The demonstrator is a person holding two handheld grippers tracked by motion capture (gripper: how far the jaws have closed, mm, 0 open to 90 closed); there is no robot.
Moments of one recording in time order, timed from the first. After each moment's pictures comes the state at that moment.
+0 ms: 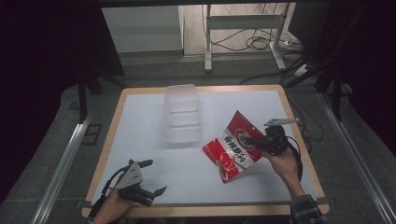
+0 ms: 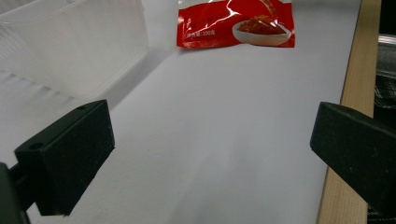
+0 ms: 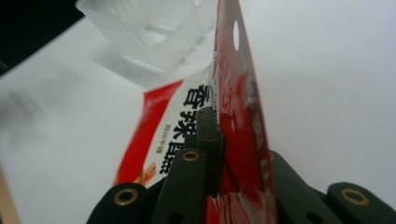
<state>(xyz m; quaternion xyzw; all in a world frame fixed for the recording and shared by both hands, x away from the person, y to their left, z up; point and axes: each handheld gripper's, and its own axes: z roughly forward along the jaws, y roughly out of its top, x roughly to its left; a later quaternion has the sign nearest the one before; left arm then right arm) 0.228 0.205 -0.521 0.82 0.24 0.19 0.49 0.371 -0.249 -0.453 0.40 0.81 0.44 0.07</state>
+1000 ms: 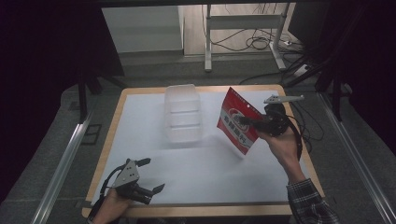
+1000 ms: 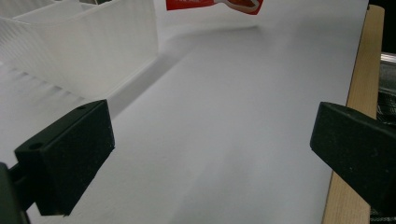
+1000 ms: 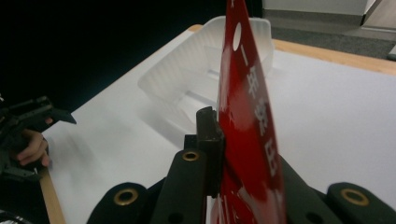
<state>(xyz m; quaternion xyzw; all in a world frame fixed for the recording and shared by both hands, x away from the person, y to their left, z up) 0.229 0.211 -0.519 0.80 0.25 0.19 0.50 0.381 -0.224 -0.374 0.36 0.79 0.50 0.07</state>
